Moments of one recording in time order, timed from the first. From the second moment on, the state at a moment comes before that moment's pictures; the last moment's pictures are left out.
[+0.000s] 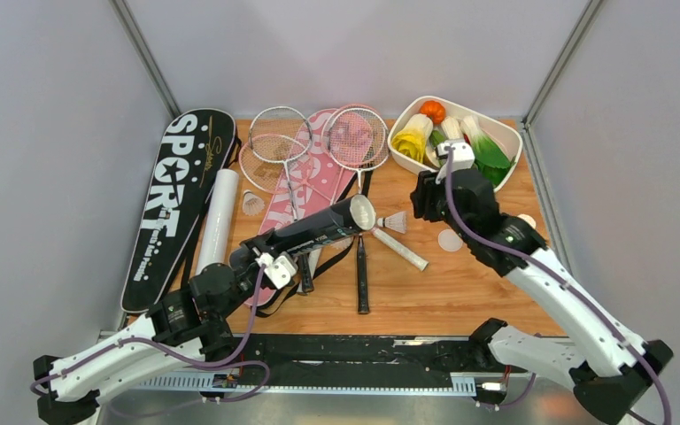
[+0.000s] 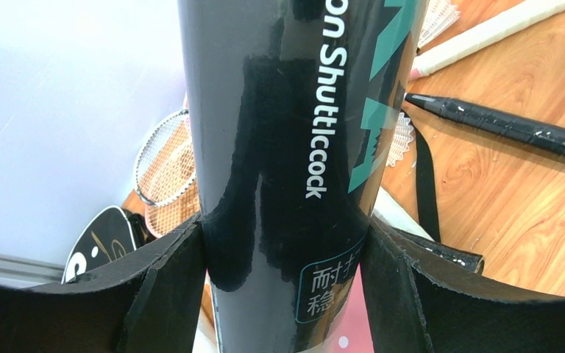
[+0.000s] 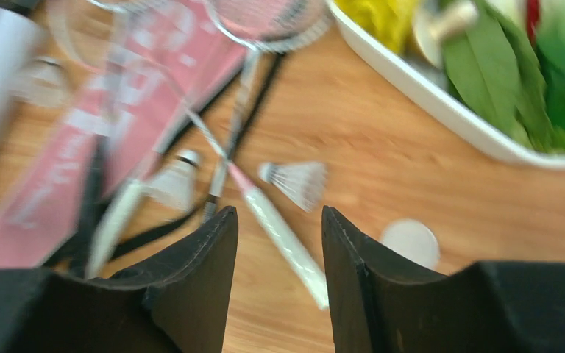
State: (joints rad) left arm -1.07 0.36 0.47 -0.29 -0.38 0.53; right arm 0.67 0.96 1.14 -0.55 0.26 0.28
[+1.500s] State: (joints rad) left arm -1.07 0.32 0.47 -0.29 -0.33 0.48; right arm 0.26 1.54 0.80 -0.30 0.18 0.30
